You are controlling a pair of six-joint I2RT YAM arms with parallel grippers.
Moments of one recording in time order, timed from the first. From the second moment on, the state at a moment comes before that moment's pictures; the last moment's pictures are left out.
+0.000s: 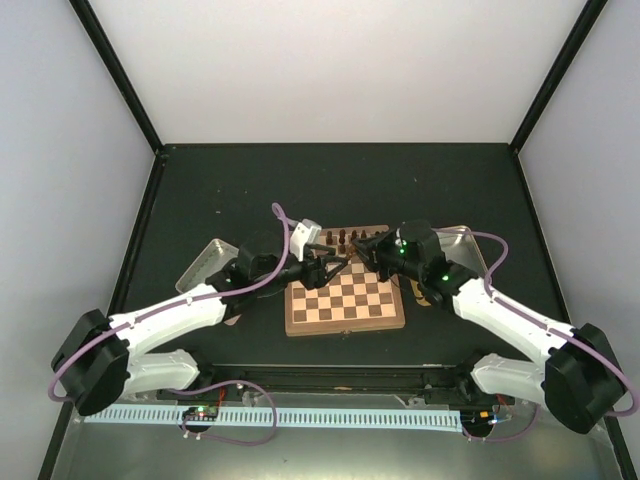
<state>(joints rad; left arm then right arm) -0.77 1.16 0.61 0.30 0.37 -0.47 0.65 1.14 0.66 0.03 -0.22 1.69</state>
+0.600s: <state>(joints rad) -0.80 1.22 0.61 0.31 0.30 -0.42 0.68 1.17 0.67 0.05 -0.22 1.73</state>
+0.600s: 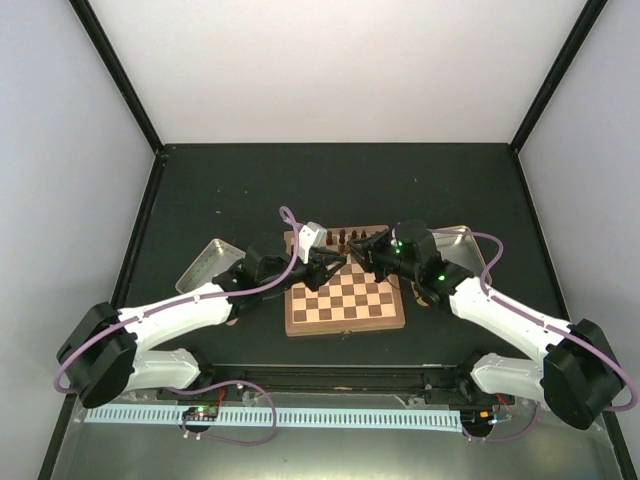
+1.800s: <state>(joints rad) -0.81 1.53 1.14 -0.91 0.21 -0.28 0.69 1.02 0.69 -0.28 0.18 1.10</state>
